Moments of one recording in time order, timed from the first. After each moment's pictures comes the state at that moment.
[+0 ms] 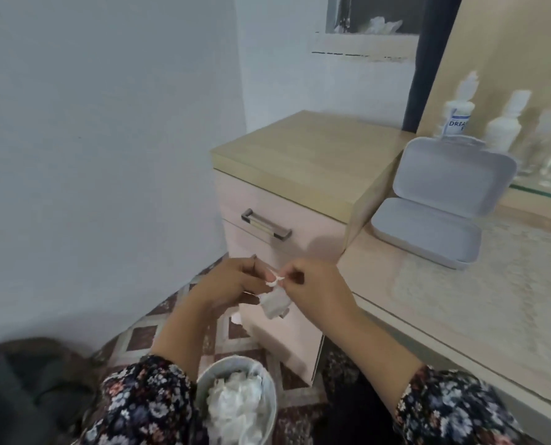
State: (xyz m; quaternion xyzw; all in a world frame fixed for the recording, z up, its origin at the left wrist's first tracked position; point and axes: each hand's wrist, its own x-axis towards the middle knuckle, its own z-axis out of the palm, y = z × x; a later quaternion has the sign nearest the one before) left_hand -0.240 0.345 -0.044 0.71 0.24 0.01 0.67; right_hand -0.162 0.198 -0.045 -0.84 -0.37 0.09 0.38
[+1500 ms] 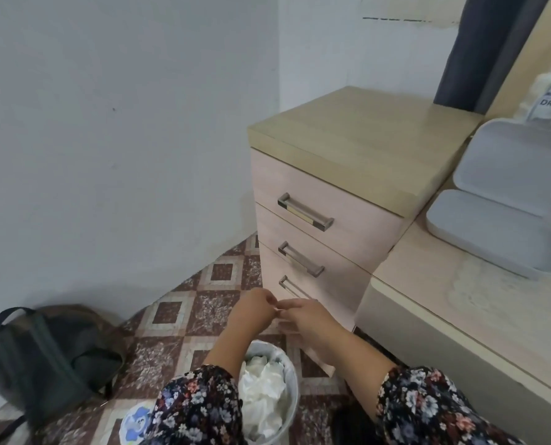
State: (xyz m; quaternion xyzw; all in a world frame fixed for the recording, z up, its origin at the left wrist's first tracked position) left_hand -0.237 0.374 -0.173 0.86 0.39 -0.05 0.33; right_hand -0.187 0.253 -0.129 -0.70 -0.09 0.48 0.51
